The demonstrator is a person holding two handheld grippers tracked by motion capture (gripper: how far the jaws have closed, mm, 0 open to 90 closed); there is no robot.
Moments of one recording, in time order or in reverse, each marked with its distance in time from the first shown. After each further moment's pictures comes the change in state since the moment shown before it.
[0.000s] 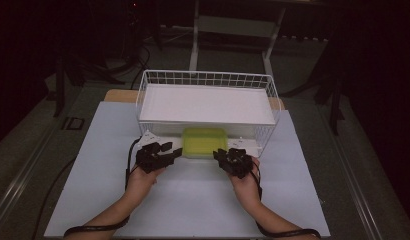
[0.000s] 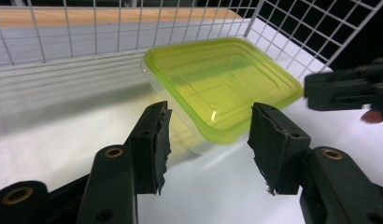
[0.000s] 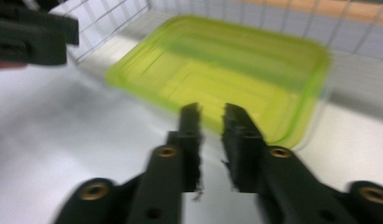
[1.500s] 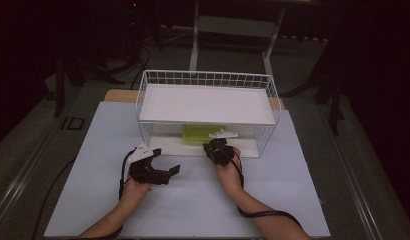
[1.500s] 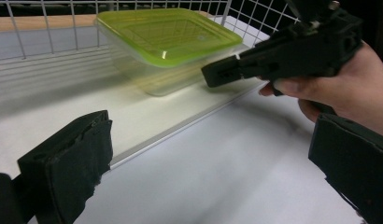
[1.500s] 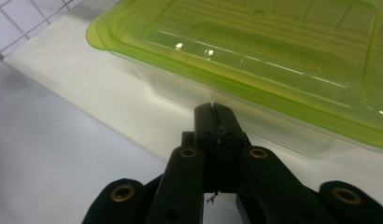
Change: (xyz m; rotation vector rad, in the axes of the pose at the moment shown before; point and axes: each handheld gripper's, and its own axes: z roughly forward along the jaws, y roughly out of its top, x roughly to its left) left arm 0.007 -0.032 -0.008 -0.051 -0.084 0.098; right arm -0.004 0.012 0.080 0.076 -0.076 -0.019
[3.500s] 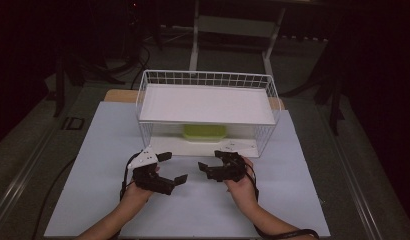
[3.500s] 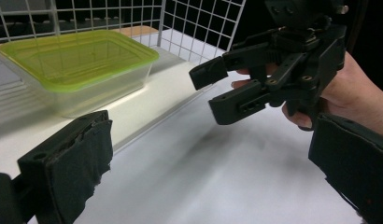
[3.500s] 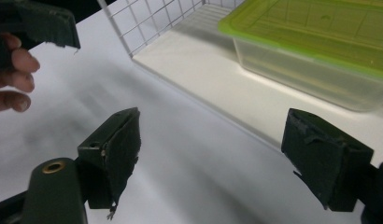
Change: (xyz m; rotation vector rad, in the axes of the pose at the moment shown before) left arm -0.034 0.016 -0.016 -0.029 -0.188 0.078; right arm 0.011 -0.021 -0.074 -0.082 0.252 -0.025
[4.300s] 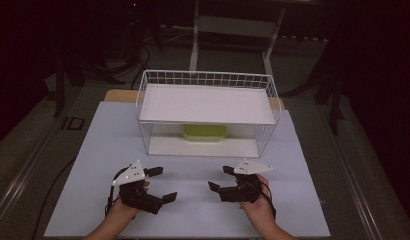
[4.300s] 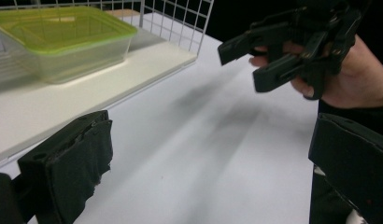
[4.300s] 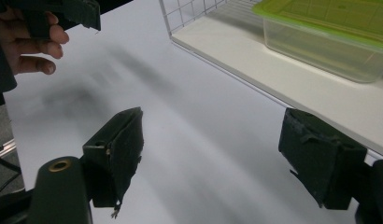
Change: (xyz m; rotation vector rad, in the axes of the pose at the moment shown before) left arm -0.020 -0.019 -0.037 0.042 -0.035 -0.001; right arm 0.016 -0.030 -0.054 -0.017 0.059 -0.085
